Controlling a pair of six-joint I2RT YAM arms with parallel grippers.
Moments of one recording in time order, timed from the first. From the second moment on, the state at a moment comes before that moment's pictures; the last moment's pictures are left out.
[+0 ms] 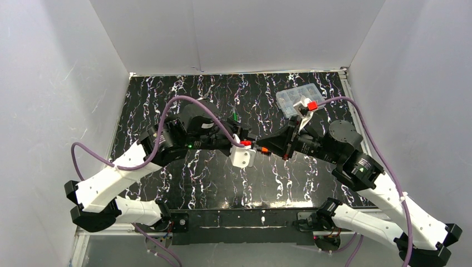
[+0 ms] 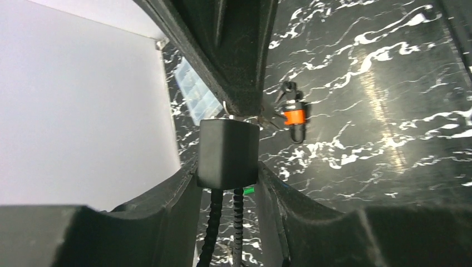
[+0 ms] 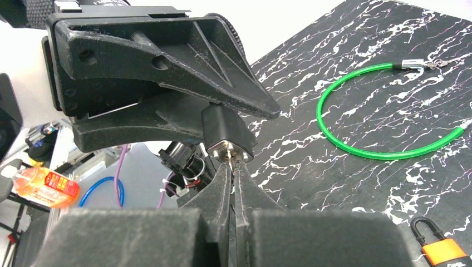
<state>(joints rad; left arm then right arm) -1.06 1.22 1.56 -0.84 0.25 1.04 0.86 0.77 1.01 -0.25 -0.36 0.42</state>
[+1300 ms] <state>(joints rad) -1.10 1.06 1.11 -0.07 0.15 1.50 0.73 0.71 0.88 0.01 -0.47 0.69</state>
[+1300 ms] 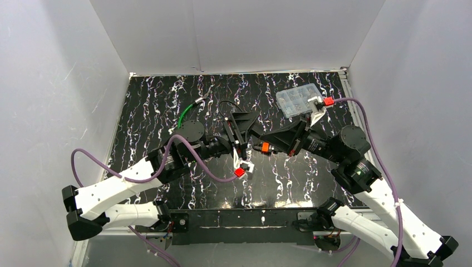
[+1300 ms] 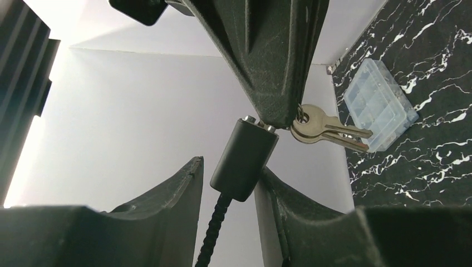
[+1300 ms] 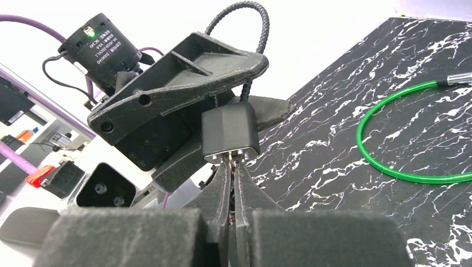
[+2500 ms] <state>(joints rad) -1.12 1.49 1.99 -1.14 0.25 0.84 0.71 0.65 1.09 -0.35 -0.53 0.24</state>
